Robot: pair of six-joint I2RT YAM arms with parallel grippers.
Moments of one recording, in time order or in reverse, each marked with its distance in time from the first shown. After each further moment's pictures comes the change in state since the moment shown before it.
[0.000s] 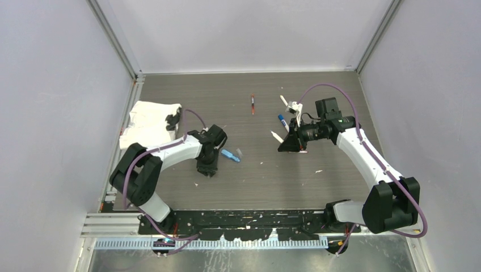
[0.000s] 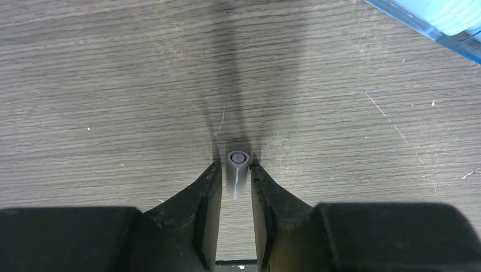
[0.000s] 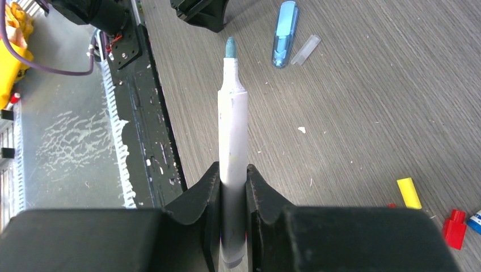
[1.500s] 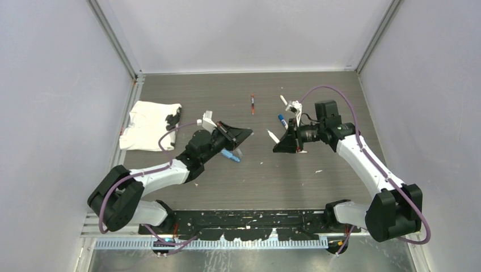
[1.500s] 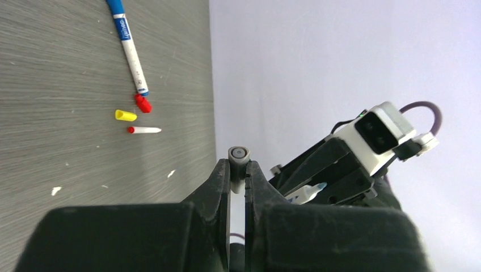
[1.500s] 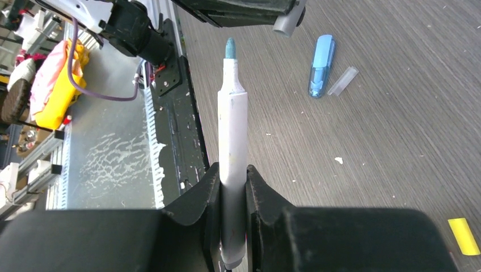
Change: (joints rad) left arm -0.073 -0.281 -0.357 1.416 0.162 -0.864; right arm 0.026 -0.071 -0.081 0.192 -0.120 0.219
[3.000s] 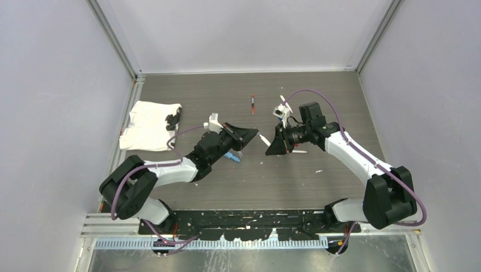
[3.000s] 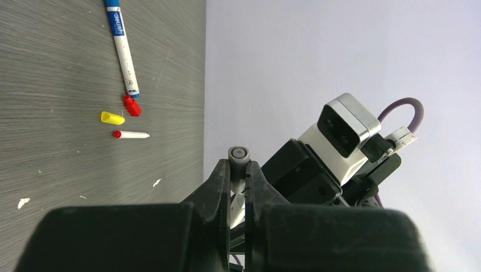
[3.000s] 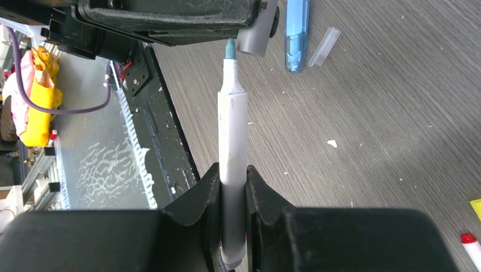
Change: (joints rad) left arm -0.069 0.134 0.034 0.106 -0.108 -0.110; right arm 0.132 0.115 -0.015 0.097 0.226 0.169
